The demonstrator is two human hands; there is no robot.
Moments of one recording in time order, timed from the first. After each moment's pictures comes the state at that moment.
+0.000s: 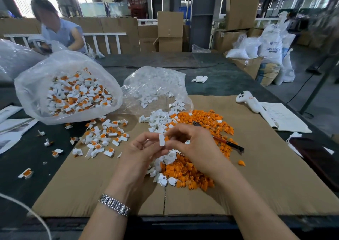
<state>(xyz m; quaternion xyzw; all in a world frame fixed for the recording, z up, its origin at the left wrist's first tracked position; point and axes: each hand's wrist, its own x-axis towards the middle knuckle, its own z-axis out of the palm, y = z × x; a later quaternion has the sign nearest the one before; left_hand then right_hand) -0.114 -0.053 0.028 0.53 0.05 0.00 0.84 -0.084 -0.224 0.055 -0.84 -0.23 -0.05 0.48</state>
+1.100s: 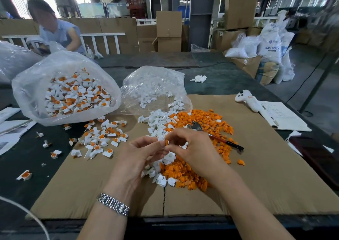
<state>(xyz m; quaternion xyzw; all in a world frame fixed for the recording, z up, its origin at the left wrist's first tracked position) -0.111 -0.052 0.037 0.58 0.11 0.00 0.80 -0.082 -0.225 0.042 -0.86 -0.27 -0.10 0.41</state>
